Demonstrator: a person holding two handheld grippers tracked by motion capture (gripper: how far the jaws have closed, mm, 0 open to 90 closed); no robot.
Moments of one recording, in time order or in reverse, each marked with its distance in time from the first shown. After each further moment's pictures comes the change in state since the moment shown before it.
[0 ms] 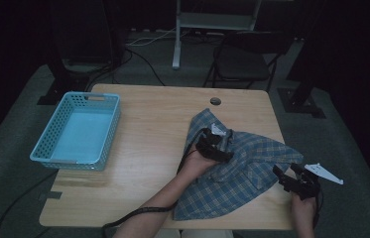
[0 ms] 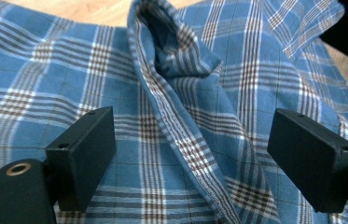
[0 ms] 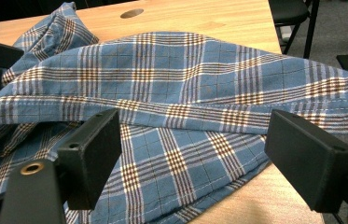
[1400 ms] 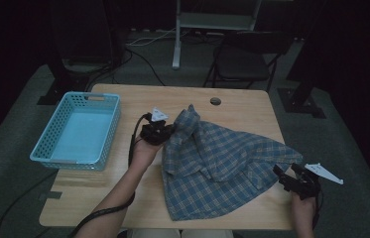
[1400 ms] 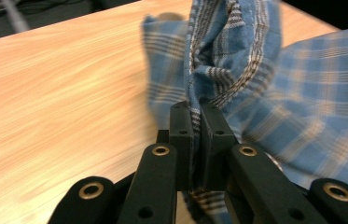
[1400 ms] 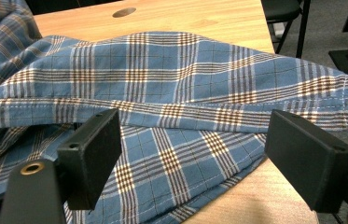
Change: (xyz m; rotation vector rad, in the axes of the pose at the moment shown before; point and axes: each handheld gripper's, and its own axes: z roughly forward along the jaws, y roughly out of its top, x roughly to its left) left arm 0.102 -0.042 -0.140 -0.127 0.272 -0.078; right arm 0.000 0.000 0.001 0.008 -0.027 0.014
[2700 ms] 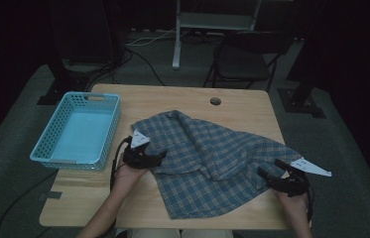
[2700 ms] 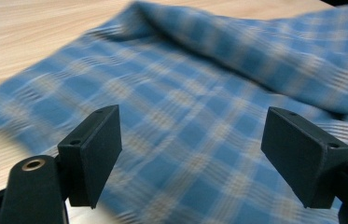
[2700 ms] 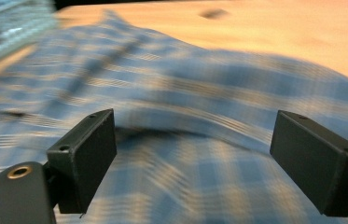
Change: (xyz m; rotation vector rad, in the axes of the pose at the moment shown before) left arm -0.022 -0.063 -0.034 -0.043 -0.052 -0.008; right arm 0.054 0.023 -0.003 0.036 0.264 -0.158
